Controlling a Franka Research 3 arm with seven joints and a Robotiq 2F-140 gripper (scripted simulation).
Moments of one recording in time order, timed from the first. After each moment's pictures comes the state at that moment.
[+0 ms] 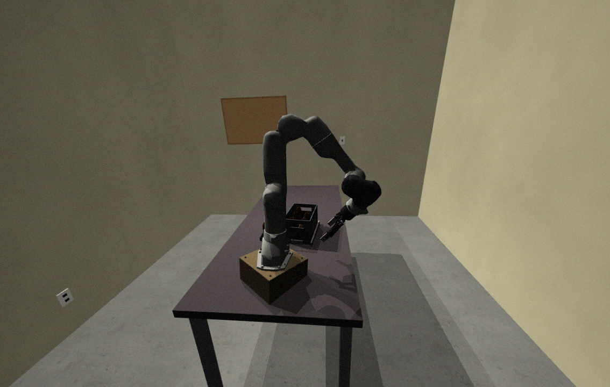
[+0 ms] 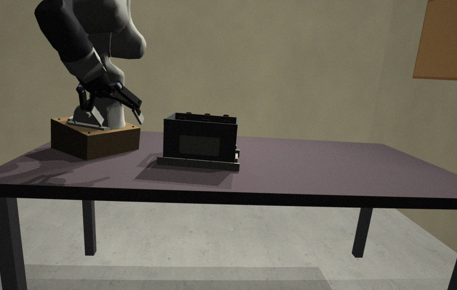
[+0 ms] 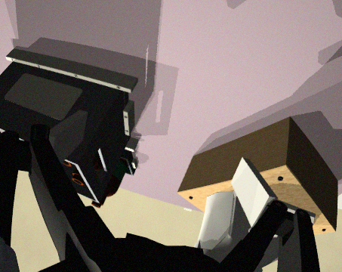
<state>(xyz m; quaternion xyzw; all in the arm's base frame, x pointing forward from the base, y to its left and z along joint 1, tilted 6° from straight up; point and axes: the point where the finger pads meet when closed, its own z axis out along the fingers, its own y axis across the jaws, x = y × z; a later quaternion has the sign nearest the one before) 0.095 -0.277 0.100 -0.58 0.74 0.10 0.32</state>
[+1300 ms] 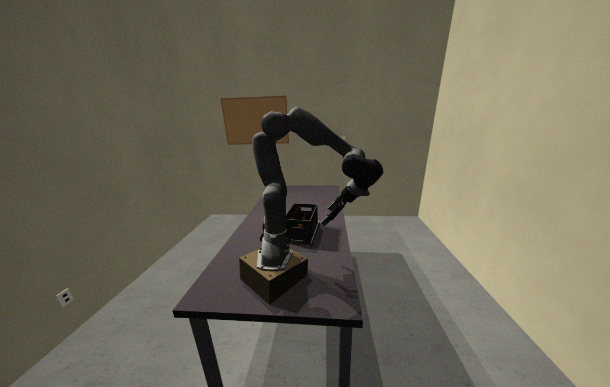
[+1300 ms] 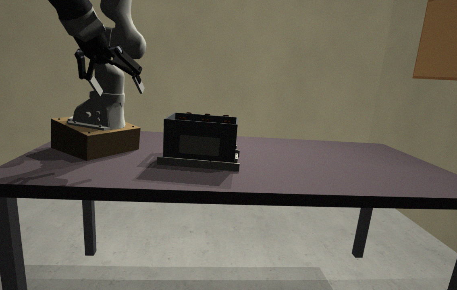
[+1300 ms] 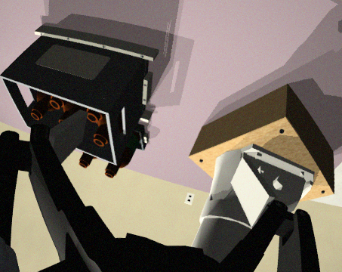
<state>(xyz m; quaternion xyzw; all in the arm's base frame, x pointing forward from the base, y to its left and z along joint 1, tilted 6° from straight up) 0.088 -0.273 0.198 -0.58 0.74 0.09 0.32</state>
